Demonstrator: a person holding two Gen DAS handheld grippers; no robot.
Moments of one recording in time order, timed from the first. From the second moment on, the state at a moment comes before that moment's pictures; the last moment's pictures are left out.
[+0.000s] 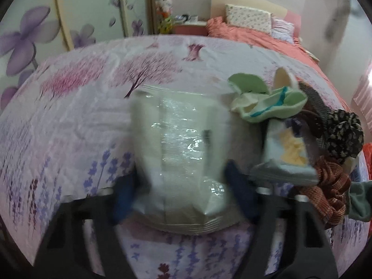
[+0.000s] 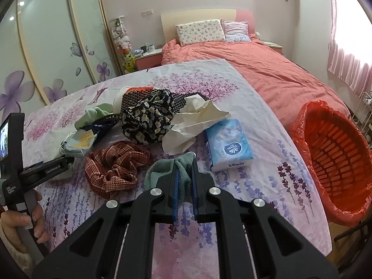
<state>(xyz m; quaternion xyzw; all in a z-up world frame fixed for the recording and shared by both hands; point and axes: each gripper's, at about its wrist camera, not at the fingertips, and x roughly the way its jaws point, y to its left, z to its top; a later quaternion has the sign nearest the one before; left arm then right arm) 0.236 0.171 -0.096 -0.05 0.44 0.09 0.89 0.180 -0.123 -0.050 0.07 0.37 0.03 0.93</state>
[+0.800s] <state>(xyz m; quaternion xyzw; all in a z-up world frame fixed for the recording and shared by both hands) 0.188 0.125 -0.001 -0.03 0.36 -0.03 0.93 0.154 -0.177 -0.005 0.11 0.30 0.00 0.95</state>
